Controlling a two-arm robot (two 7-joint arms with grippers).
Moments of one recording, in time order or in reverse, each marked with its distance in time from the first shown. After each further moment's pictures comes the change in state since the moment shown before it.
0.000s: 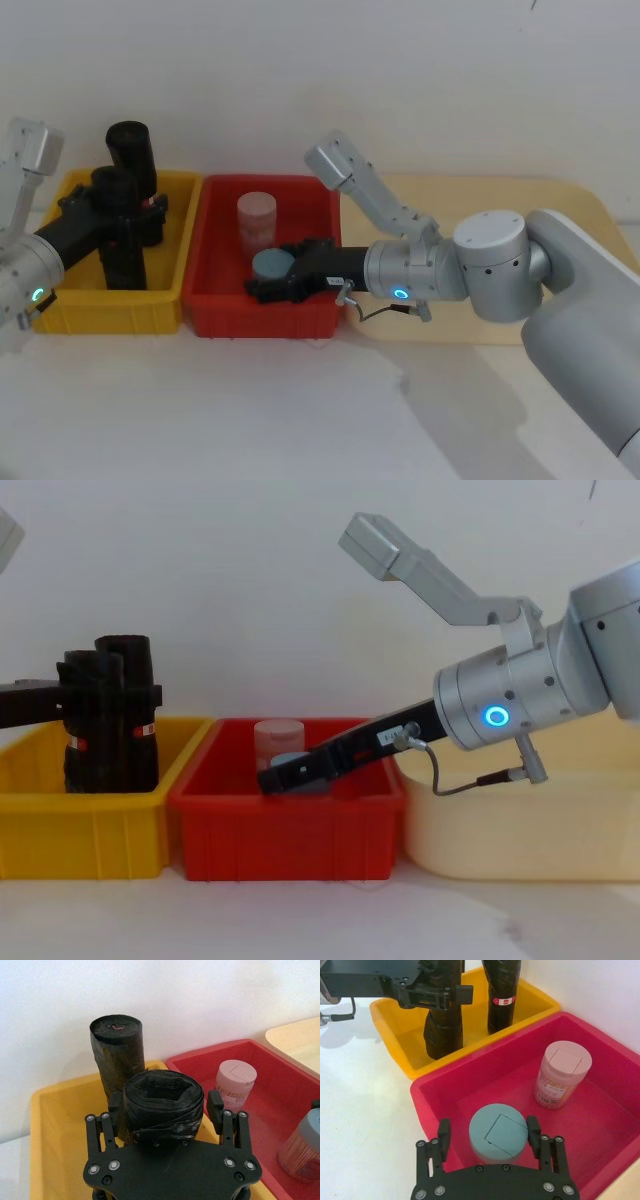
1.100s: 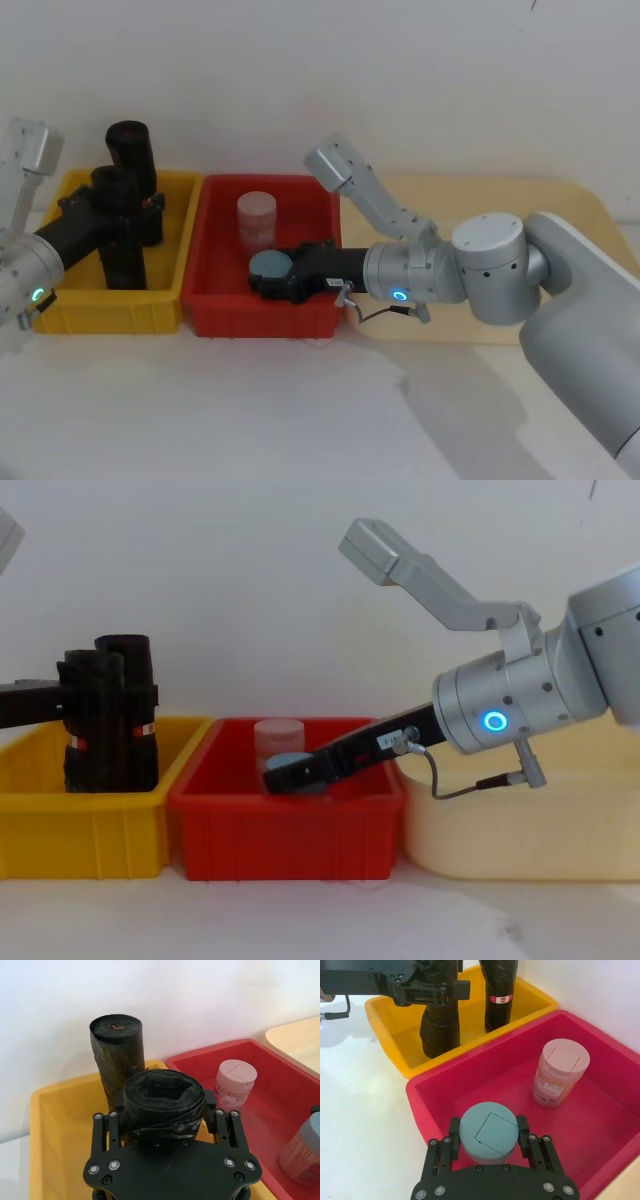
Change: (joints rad) left arm 0.000 0.000 0.000 0.000 0.000 0.000 0.000; right arm -0.003 -0.006 0.002 0.009 -0.008 -0.010 -0.009
